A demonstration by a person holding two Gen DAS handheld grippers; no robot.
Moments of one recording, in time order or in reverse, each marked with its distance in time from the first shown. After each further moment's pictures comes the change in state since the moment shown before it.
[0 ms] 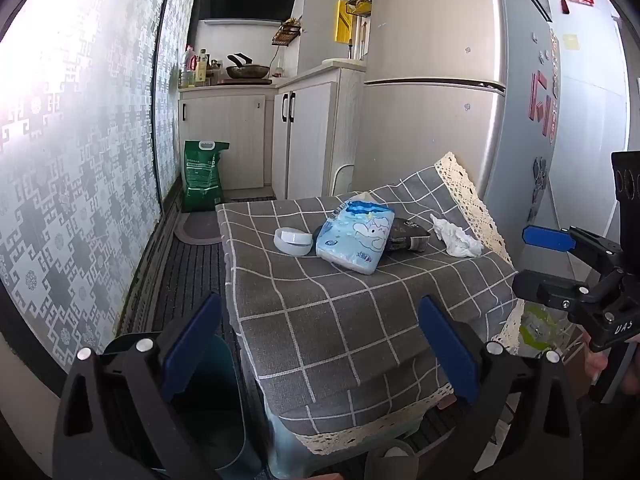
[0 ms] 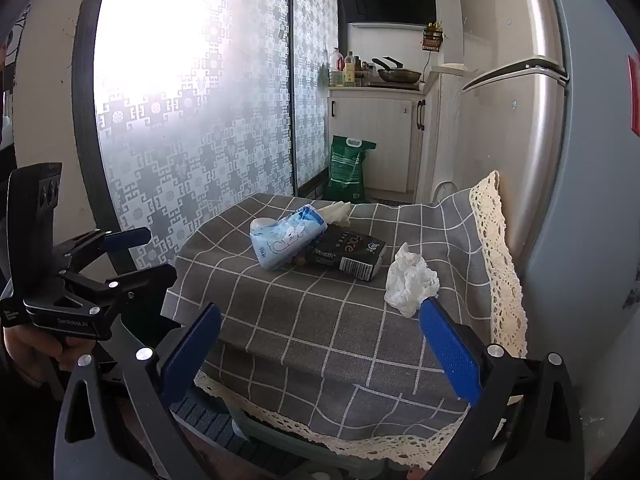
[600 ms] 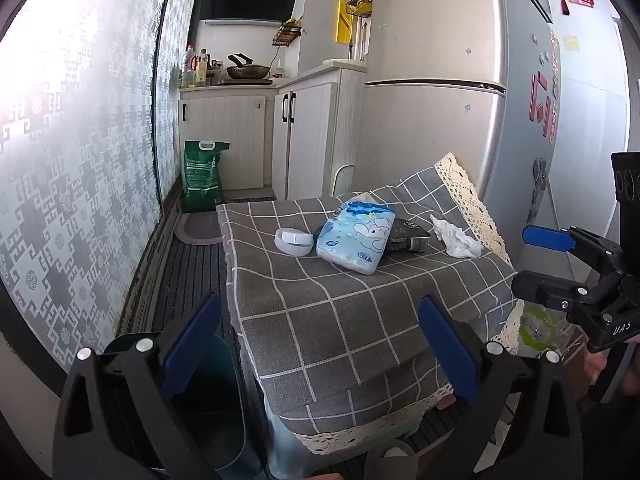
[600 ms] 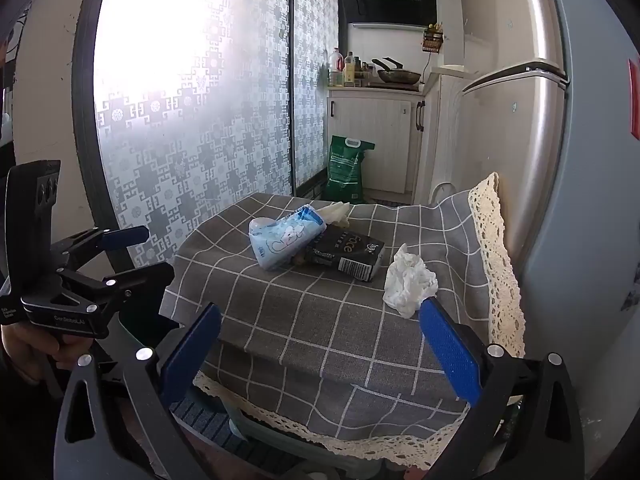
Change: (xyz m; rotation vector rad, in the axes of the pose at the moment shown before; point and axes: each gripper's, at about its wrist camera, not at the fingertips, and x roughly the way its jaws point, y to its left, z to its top) left arm -0.001 -0.002 0.001 0.010 0.009 0.001; right arm 0.000 0.002 0.000 -0.008 0.002 -0.010
